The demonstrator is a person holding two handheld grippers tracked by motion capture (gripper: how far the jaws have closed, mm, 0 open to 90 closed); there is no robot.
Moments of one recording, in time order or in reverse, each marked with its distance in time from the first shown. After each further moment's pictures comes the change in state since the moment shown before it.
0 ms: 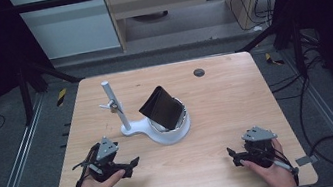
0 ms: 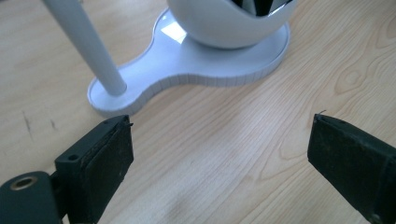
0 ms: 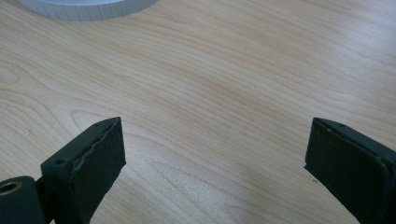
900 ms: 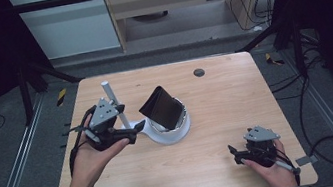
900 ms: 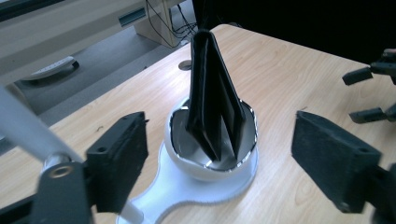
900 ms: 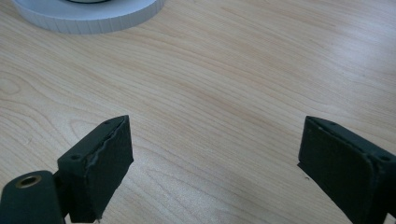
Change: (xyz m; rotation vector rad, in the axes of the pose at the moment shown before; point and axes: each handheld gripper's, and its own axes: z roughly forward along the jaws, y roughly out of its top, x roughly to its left) left arm -0.018 0.126 -0.055 -0.191 -0.017 0.122; right arm -0.001 0.002 -0.006 -0.043 -0.020 -0.011
